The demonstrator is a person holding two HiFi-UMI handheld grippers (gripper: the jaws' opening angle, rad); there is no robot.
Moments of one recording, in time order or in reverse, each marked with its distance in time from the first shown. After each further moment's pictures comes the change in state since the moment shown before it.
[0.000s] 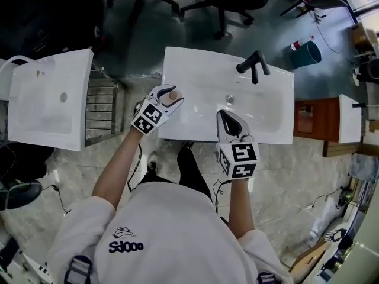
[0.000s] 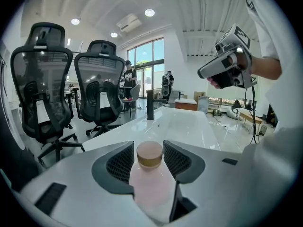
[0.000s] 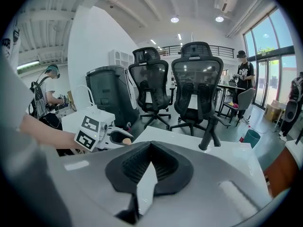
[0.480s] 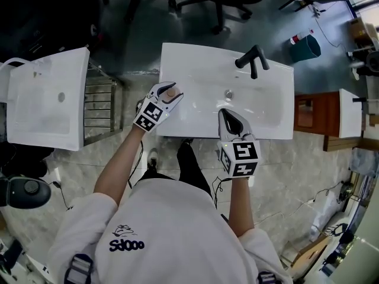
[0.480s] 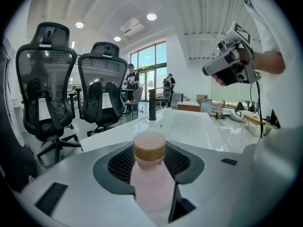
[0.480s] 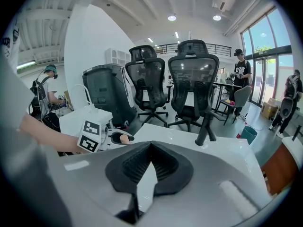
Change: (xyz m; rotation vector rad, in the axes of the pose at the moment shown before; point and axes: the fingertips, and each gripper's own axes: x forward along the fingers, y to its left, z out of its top) left arm 0.017 0.000 -0.012 -0.019 -0.050 0.030; right arm -0.006 -0.009 -0.012 0.021 0.020 -0.029
